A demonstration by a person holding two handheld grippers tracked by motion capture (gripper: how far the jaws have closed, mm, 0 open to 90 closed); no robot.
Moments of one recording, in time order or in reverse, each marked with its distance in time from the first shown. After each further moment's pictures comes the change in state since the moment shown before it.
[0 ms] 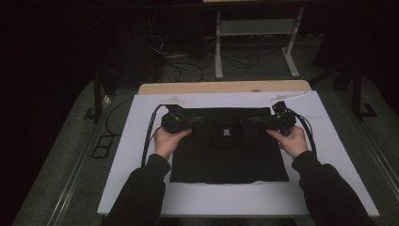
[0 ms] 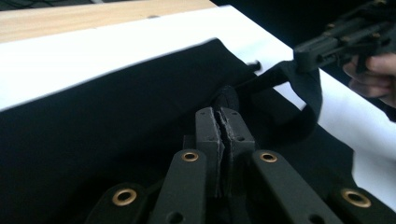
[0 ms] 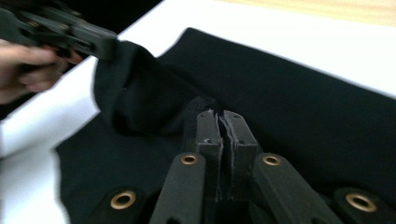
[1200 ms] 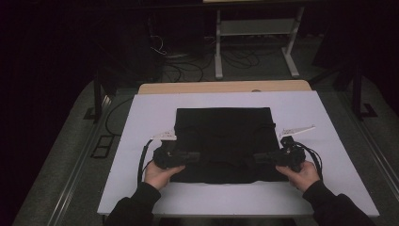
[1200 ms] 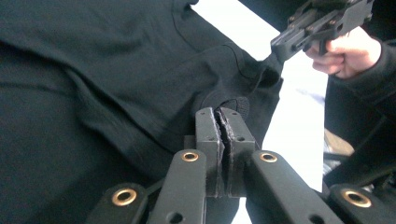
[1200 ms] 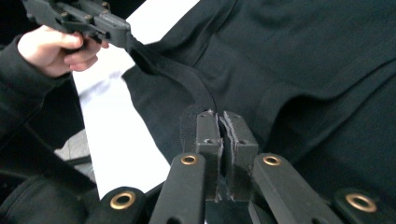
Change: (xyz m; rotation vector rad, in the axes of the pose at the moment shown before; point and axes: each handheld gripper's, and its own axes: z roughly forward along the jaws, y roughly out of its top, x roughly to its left) left arm -0.037 -0.082 -0.033 0.070 -0.162 -0.036; right arm 0.035 -0.086 -0.023 0.097 0.166 0.075
